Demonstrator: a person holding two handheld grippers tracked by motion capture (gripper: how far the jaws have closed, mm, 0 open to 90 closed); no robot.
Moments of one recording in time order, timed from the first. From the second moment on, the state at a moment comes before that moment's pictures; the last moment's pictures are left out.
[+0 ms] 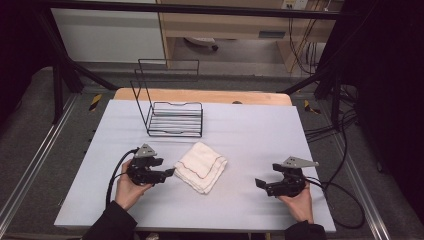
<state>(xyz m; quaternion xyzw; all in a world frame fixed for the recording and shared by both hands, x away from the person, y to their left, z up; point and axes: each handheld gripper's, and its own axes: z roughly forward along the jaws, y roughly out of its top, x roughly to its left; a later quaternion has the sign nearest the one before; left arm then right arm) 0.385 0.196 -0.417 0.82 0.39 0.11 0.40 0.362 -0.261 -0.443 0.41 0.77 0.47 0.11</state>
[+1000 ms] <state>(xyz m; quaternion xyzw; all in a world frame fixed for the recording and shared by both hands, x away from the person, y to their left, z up) 0.402 0.166 -0.437 0.83 0.42 0.10 0.35 0.362 -0.257 -0.443 0.41 0.78 0.46 0.11</state>
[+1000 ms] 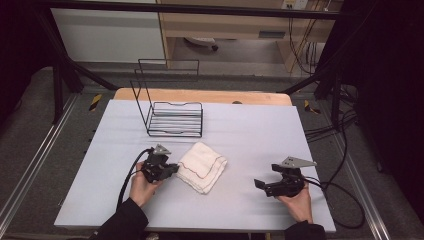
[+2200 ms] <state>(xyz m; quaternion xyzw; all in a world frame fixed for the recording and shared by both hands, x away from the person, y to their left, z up) 0.343 0.228 -0.435 0.83 0.43 0.09 0.35 0.362 -0.250 -0.443 0.41 0.78 0.46 0.11</state>
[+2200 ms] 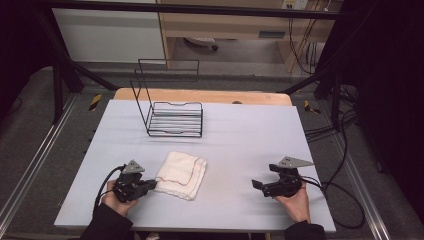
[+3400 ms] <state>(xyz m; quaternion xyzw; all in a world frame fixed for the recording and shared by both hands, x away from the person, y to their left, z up) 0.430 0.209 -0.420 0.80 0.44 0.12 0.38 0.363 -0.250 -0.444 0.41 0.78 0.46 0.11</state>
